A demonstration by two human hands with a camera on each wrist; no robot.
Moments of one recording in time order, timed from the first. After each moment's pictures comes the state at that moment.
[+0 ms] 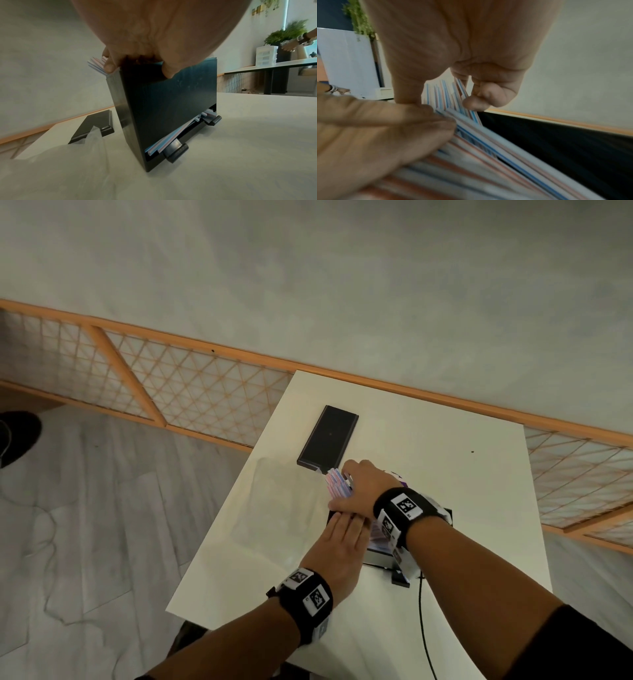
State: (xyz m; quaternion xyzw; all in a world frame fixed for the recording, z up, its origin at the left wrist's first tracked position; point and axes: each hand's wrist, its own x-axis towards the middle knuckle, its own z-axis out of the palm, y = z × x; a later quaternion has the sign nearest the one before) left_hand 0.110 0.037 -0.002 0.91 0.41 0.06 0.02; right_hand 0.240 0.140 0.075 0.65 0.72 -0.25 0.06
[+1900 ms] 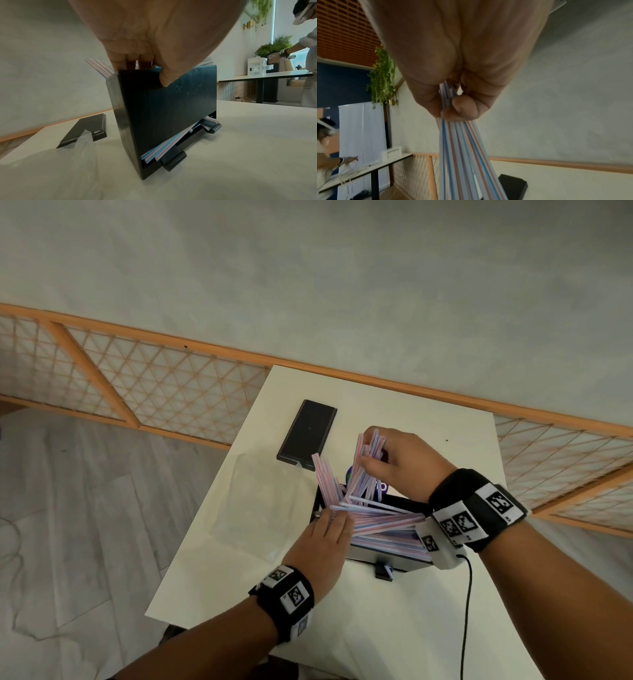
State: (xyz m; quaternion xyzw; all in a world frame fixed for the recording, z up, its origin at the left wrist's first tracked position) left_hand 0.108 0.030 0.015 0.92 0.40 -0.01 0.05; right_hand 0.301 0.095 0.176 0.57 0.78 -0.22 -0.16
